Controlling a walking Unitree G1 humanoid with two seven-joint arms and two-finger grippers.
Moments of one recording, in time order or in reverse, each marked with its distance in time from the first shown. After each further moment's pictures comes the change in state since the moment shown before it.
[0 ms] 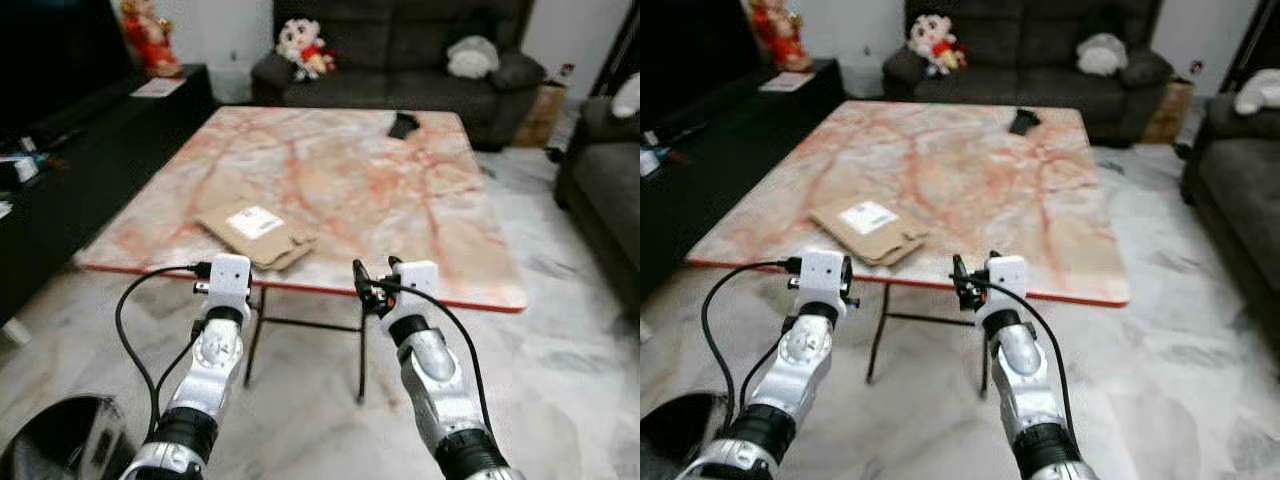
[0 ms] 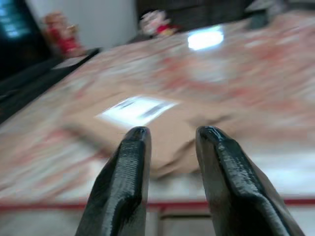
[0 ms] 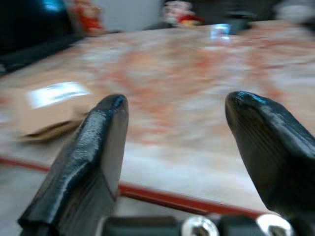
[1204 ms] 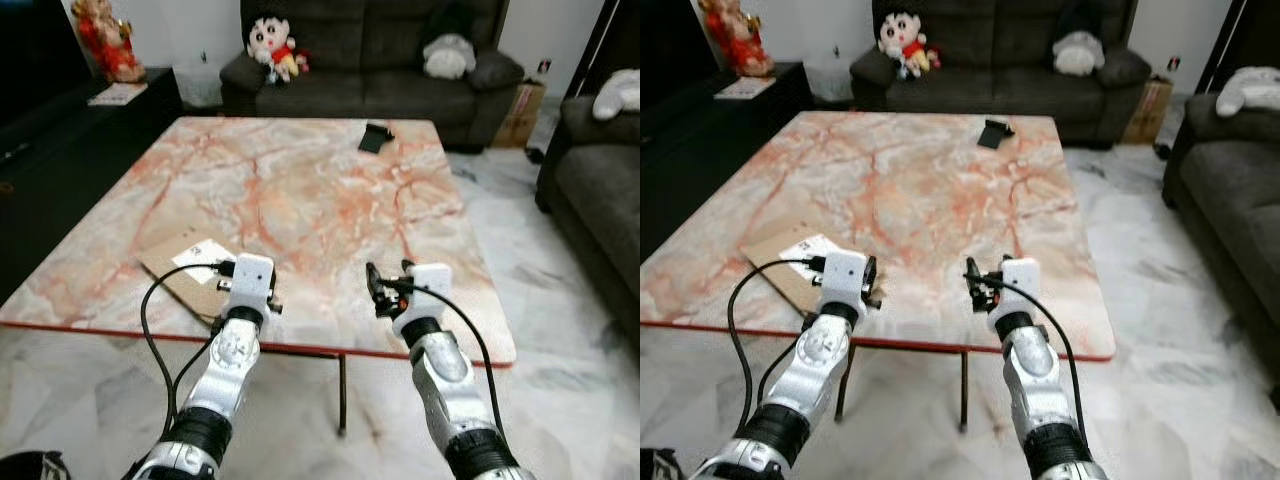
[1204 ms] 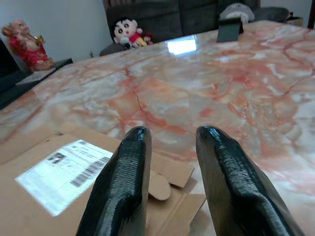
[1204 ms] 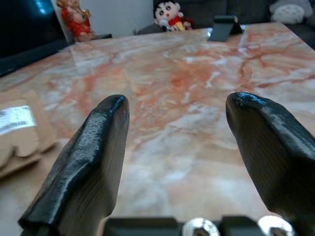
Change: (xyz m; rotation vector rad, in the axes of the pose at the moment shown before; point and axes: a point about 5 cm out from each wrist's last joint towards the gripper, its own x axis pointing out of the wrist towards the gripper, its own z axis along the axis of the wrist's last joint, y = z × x) left arm 0.001 0.004 0.002 0.018 -0.022 -0.046; right arm 0.004 0.011 0.001 0.021 -0.002 0.034
